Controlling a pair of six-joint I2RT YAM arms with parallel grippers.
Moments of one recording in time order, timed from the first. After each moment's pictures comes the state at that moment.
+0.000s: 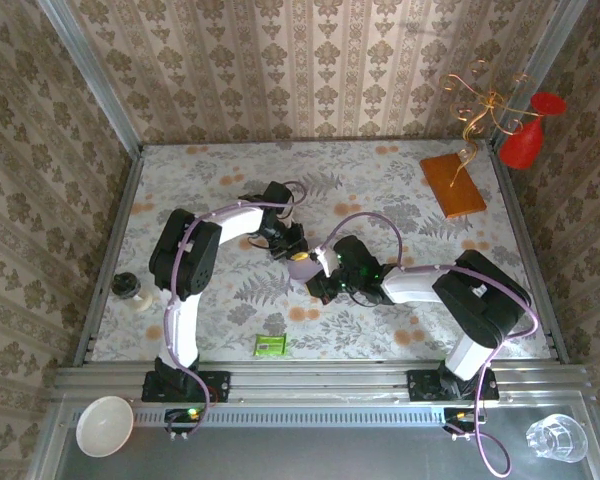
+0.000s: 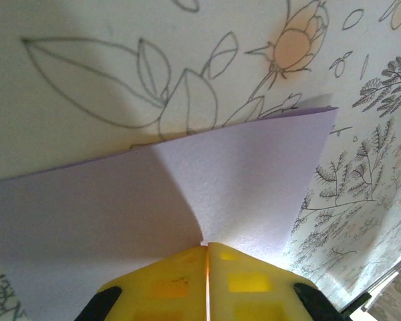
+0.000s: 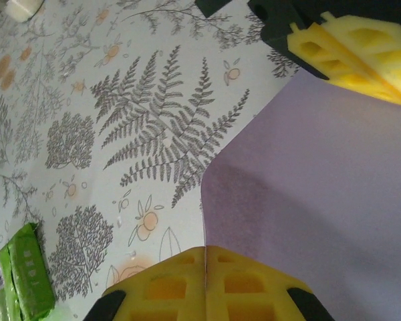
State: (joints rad) left arm -0.55 2.08 1.39 -0.60 0.56 -0.71; right arm 0.69 1.69 0.69 0.27 -0.42 0.24
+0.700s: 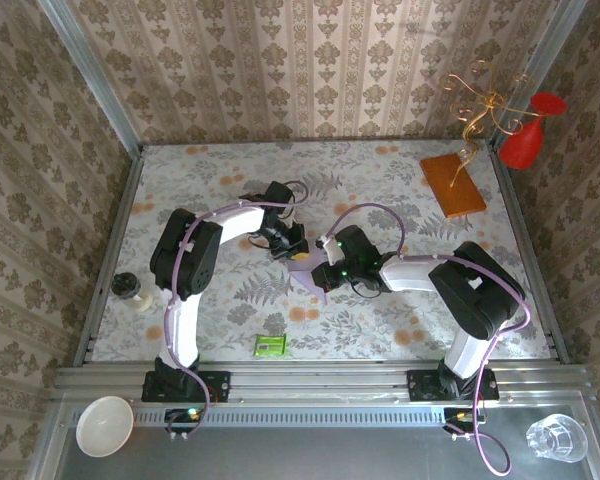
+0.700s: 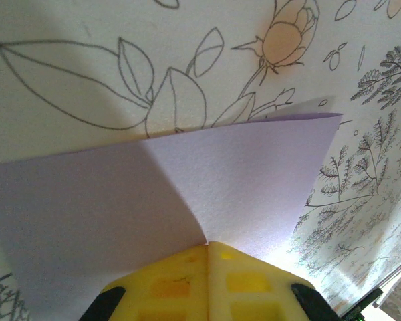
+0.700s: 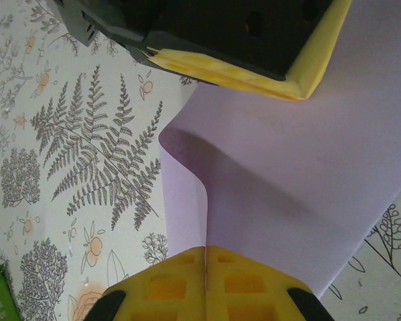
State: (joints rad) left arm -0.55 2.08 1.39 -0.61 0.55 -0.68; right arm 0.63 1.73 0.77 0.14 -0.39 0.32
